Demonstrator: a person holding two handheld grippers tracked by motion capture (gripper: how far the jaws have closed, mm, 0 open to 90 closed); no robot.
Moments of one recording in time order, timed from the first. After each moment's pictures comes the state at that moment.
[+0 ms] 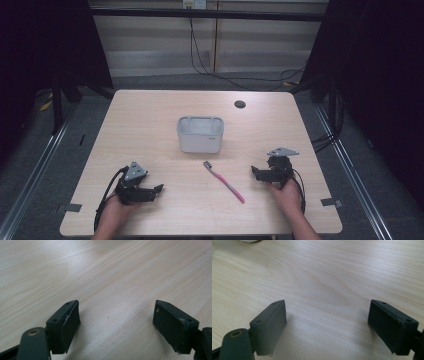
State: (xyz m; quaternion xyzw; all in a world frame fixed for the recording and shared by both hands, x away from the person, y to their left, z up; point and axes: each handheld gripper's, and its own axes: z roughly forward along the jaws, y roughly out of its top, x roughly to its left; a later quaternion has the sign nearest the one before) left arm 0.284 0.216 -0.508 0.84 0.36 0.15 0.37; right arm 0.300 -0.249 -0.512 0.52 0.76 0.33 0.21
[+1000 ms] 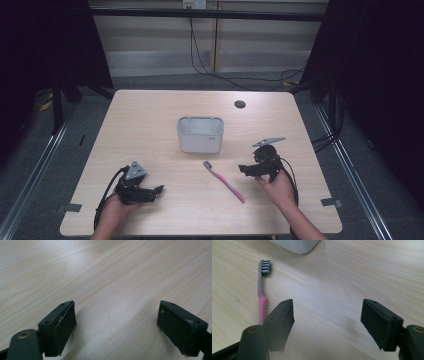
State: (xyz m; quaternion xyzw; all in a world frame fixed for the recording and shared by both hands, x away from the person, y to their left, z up) left arm 0.286 0.216 -0.508 0.85 0.35 0.14 0.36; right arm 0.309 -0.205 -0.463 0.51 0.80 0.31 0.11
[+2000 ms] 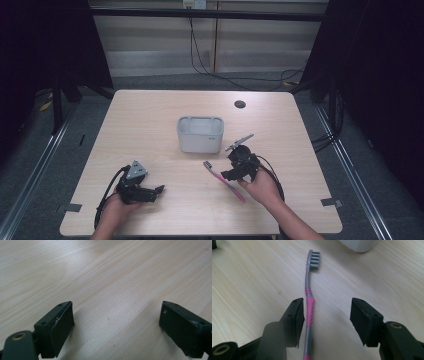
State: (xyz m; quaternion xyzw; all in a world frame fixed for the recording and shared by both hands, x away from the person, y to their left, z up) left arm 0.288 0.215 -0.508 0.85 0.35 0.15 0.36; right arm 0.312 -0.139 -0.451 0.43 0.87 0.24 0.06
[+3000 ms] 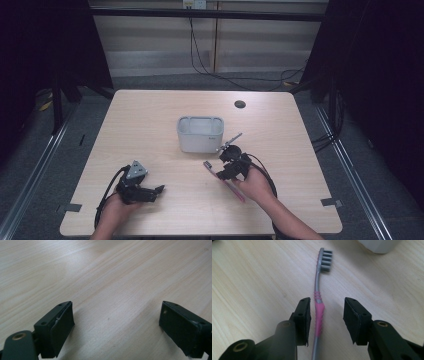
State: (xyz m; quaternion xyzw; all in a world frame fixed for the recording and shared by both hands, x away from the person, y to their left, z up) left arm 0.289 0.215 -0.508 0.85 0.35 0.14 0.36; right arm 0.322 -0.119 -0.458 0.41 0.89 0.22 0.04
